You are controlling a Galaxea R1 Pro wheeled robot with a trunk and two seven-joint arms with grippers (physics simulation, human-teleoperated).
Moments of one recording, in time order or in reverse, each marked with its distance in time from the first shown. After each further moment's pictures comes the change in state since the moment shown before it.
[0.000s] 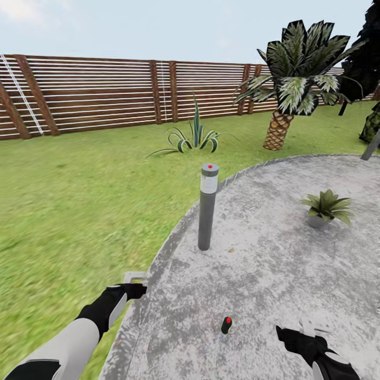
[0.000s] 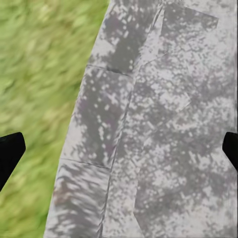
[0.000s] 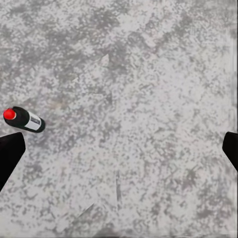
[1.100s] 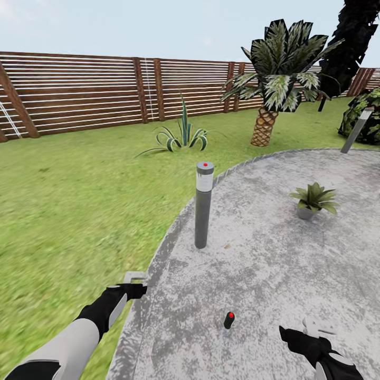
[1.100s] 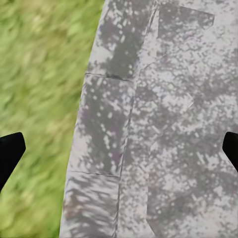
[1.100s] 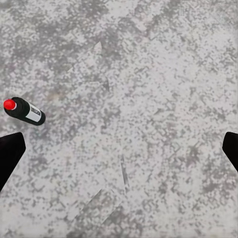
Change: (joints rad) left arm 0.002 0.000 -0.003 -0.001 -0.002 -0.003 0.000; right arm 0.000 0.000 -0.026 0.000 0.000 -0.001 0.006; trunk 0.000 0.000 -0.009
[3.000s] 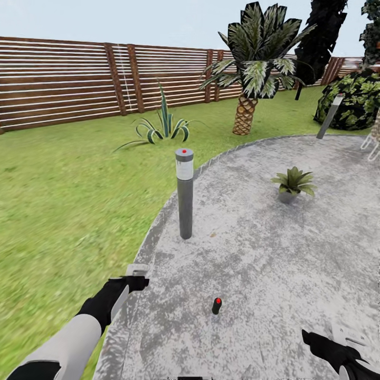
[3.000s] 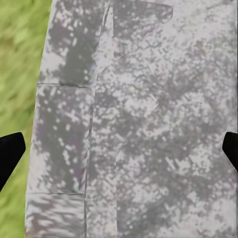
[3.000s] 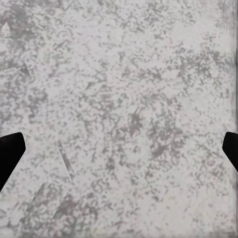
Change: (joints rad) left arm -0.004 -0.012 0.001 -0.097 0.001 0.077 -0.001; right arm 0.000 -0.004 -0.159 -0.021 0.000 0.021 0.001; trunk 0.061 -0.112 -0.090
